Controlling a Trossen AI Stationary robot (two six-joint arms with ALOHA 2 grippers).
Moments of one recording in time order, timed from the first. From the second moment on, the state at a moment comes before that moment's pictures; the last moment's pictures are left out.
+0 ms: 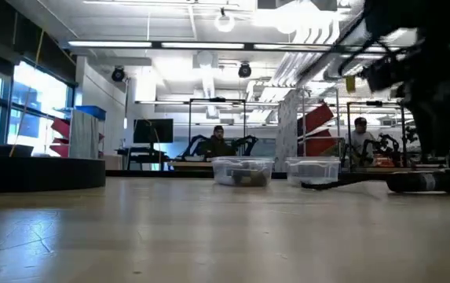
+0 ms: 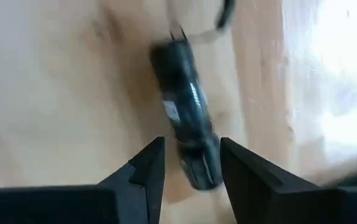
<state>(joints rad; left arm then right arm) -0.80 1.71 1.24 -1.01 0.11 -0.96 0.33 1.37 0.83 -1.06 0.20 0.59</state>
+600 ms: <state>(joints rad) -1.02 1.81 1.40 -1.05 0.24 -1.16 0.74 1.58 0.89 0.03 0.60 0.49</state>
